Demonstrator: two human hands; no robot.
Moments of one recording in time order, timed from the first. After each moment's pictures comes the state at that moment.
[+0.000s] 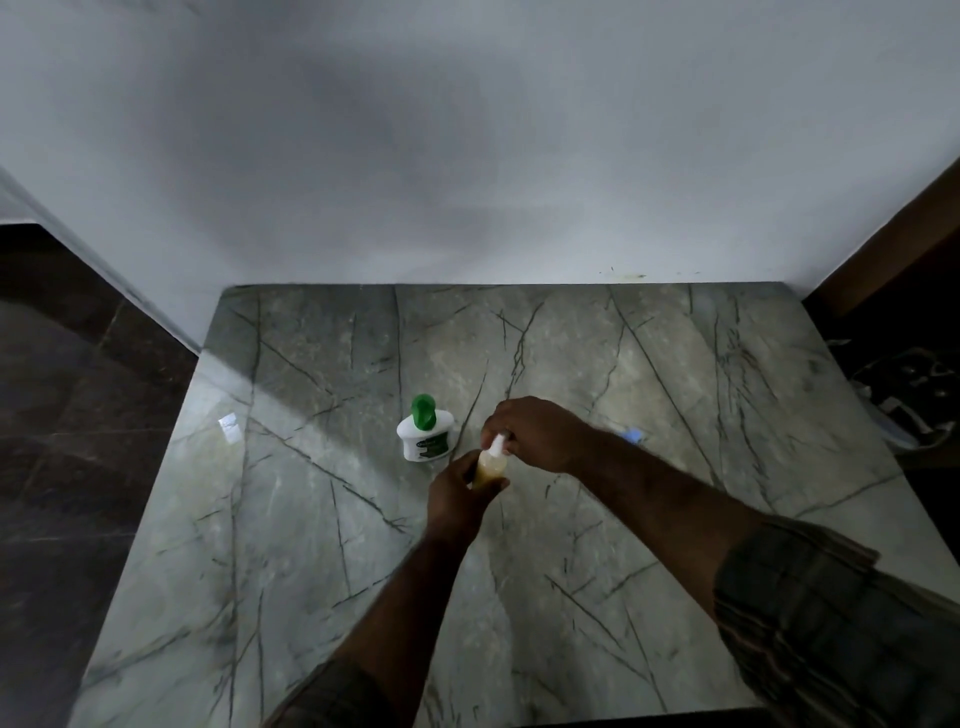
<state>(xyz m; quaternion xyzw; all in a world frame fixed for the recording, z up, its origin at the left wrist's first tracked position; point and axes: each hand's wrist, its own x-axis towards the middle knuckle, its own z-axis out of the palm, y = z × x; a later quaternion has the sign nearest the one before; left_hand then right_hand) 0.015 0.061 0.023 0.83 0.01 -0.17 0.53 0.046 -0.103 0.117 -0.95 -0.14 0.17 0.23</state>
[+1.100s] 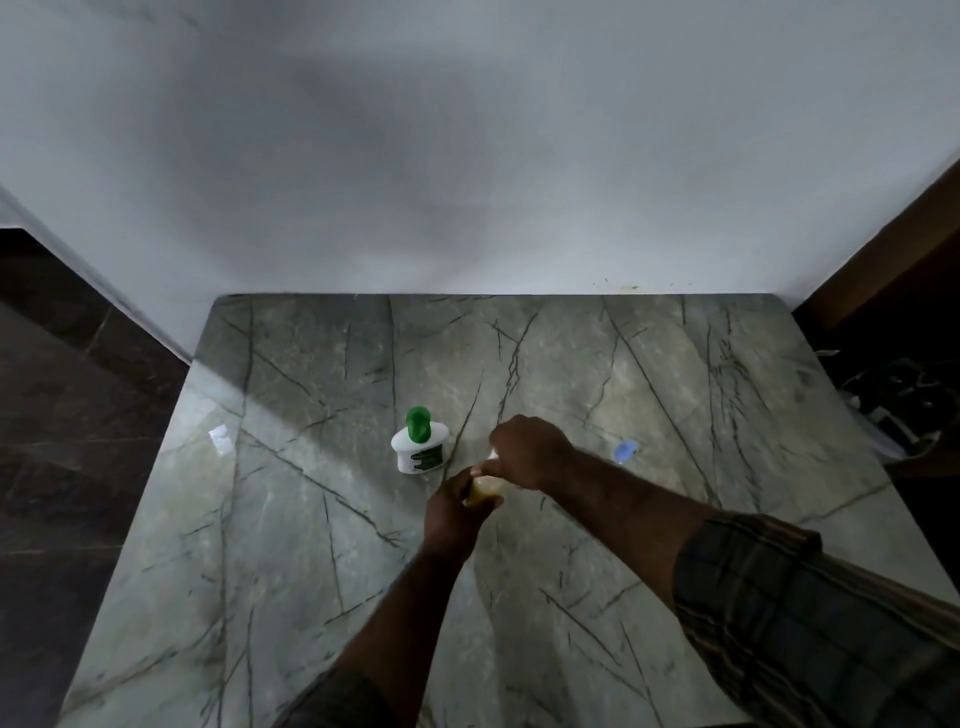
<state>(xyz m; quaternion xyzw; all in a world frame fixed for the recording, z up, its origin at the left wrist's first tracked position) 0.014 0.062 0.012 0.82 0.00 -0.19 0.54 0.054 -0.088 0.093 -0.98 -0.05 0.18 0.10</state>
